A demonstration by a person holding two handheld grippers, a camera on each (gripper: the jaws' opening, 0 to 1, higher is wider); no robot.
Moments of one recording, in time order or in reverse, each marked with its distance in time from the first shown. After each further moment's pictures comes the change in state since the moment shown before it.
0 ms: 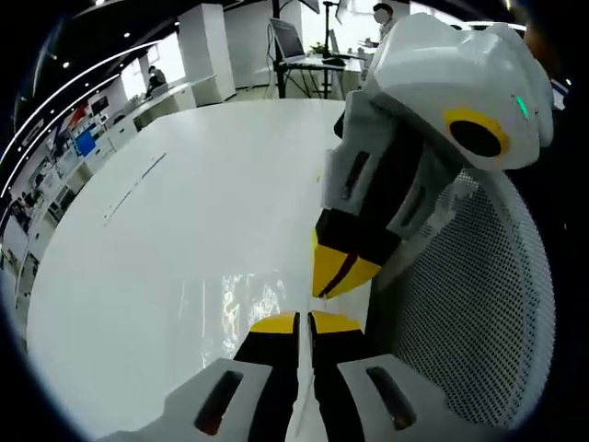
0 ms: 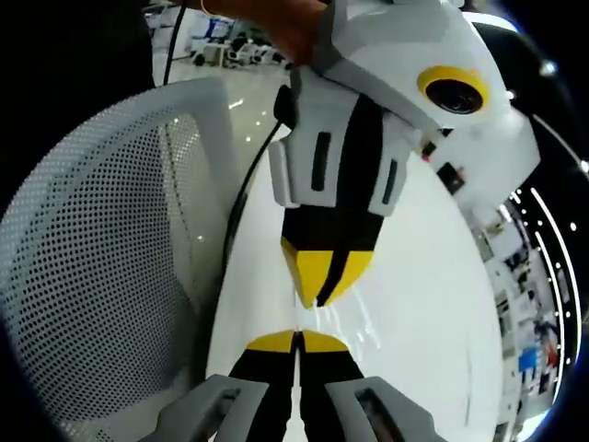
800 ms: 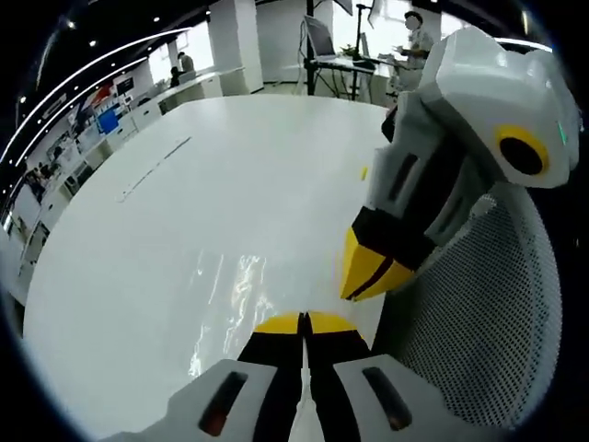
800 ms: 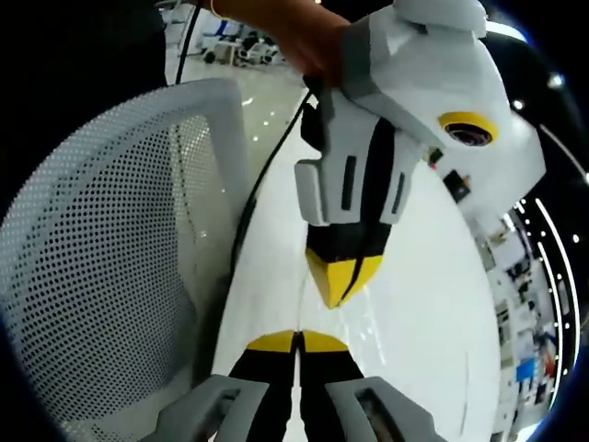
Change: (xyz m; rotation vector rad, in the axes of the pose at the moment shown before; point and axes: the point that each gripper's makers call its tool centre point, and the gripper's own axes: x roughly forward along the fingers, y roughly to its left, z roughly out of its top) left arm -0.009 0.026 0.000 -0.044 -0.032 0.160; right arm 0.001 0.003 0.007 -0.019 -0.010 0.002
